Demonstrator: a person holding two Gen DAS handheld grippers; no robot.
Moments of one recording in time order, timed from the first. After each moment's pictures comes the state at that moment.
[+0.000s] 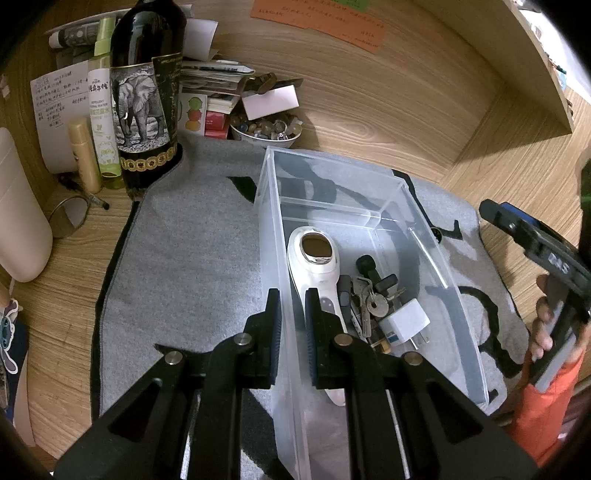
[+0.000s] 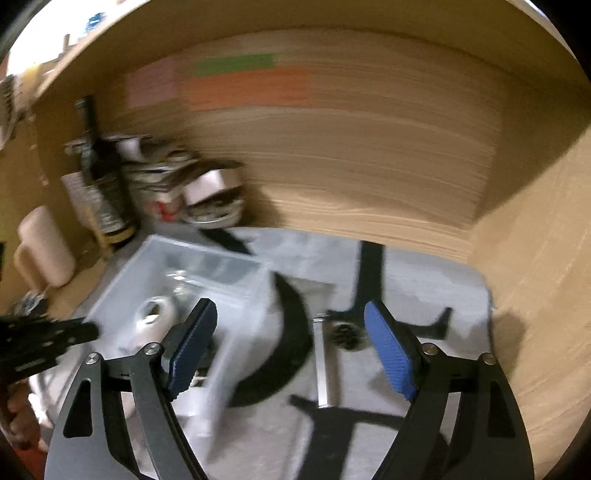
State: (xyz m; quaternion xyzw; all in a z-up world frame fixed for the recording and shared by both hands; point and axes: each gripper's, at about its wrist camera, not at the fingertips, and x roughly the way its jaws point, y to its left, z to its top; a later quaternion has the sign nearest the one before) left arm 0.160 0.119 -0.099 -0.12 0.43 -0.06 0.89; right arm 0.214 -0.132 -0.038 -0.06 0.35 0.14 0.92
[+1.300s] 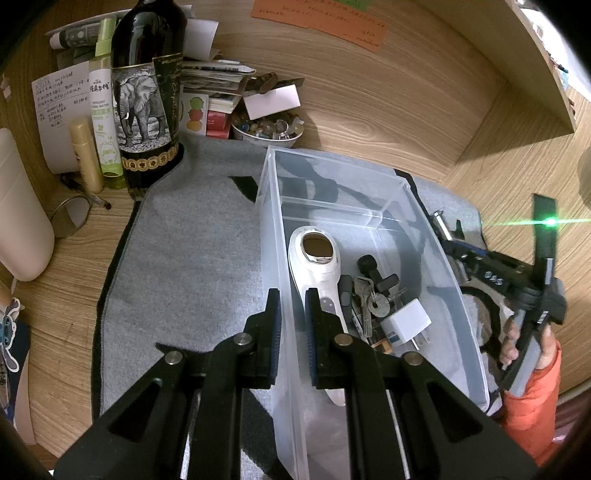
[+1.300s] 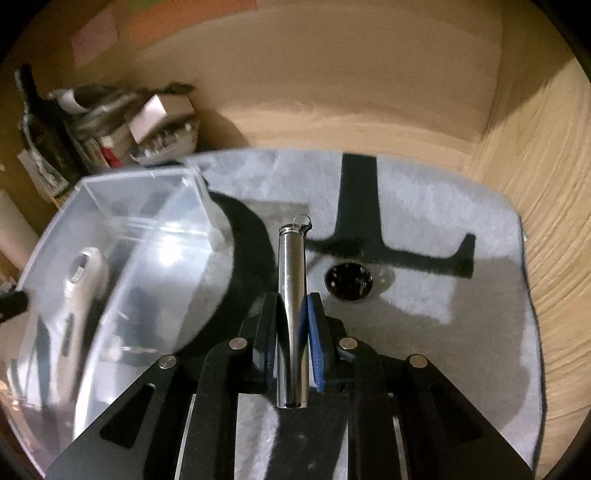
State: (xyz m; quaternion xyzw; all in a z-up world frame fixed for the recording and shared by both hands) left arm 0.159 0.120 -0.099 -0.12 0.43 -0.06 0.89; right arm 0.230 -0.146 -0.099 -0.04 0.44 0.14 0.89
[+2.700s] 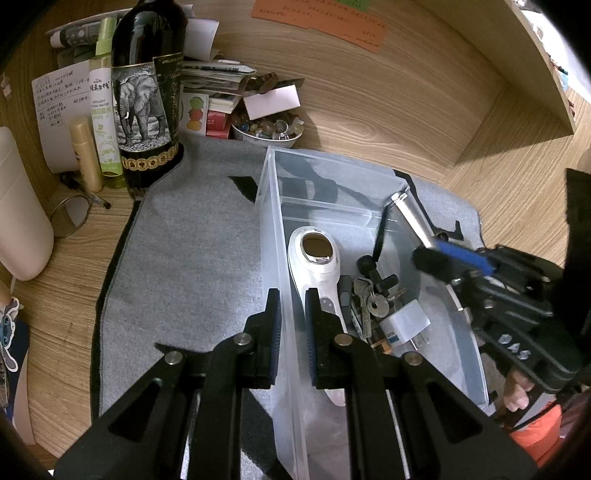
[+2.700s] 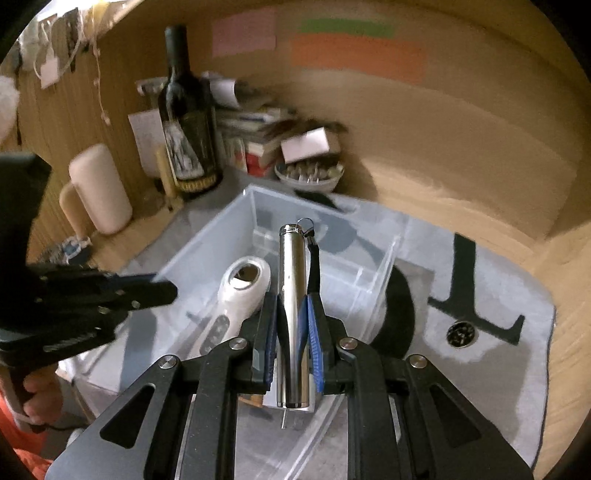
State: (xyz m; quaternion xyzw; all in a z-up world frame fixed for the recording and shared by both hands) left arm 0.159 0.119 -0.099 -0.12 0.43 -0.06 0.89; right arm 0.187 -0.045 -0.073 -0.12 0.40 0.27 0.87
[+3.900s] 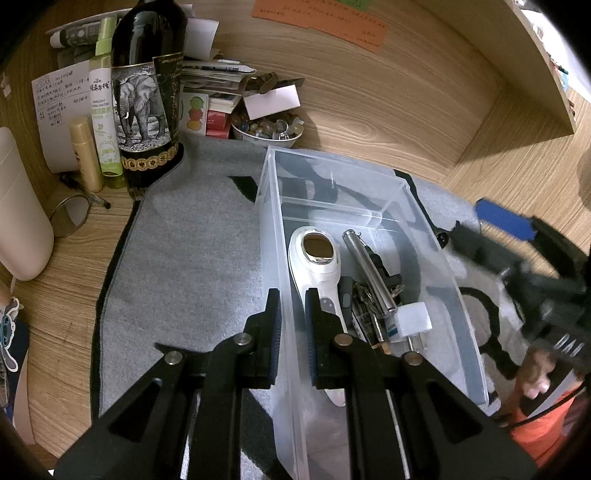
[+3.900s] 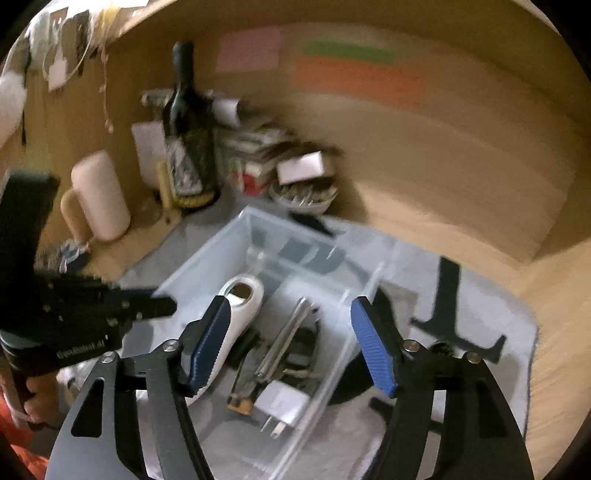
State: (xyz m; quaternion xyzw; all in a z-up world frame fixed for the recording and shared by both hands) left arm 0.159 0.119 -0.099 -0.12 0.43 -0.06 0.89; right arm 0.179 -0.057 -0.039 -0.12 0.34 0.25 0.90
